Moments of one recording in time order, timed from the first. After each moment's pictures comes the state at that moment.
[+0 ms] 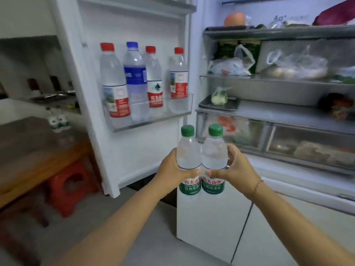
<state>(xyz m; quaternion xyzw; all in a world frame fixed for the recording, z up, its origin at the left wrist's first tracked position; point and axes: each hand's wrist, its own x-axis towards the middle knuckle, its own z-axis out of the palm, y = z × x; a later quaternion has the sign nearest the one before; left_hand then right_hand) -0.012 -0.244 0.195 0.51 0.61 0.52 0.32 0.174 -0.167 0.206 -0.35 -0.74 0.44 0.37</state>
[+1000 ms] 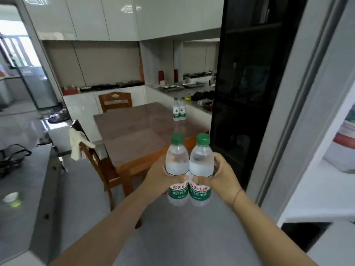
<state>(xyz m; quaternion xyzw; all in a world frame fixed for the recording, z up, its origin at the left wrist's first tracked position) -0.427 -0.478 0.162 0.32 0.74 0.57 0.14 -0.316 -0.321 0.163 -0.14 -0.75 0.61 0.23</state>
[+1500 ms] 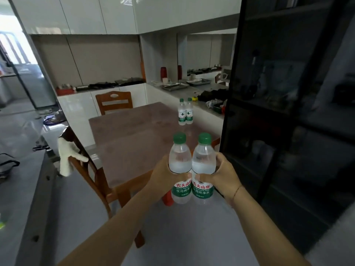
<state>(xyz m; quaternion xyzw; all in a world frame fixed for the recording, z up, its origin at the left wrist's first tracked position) -0.611 -0.405 0.141 0.30 0.75 0.57 0.14 -0.506 -0.255 0.146 -0.16 -0.70 0.66 0.21</state>
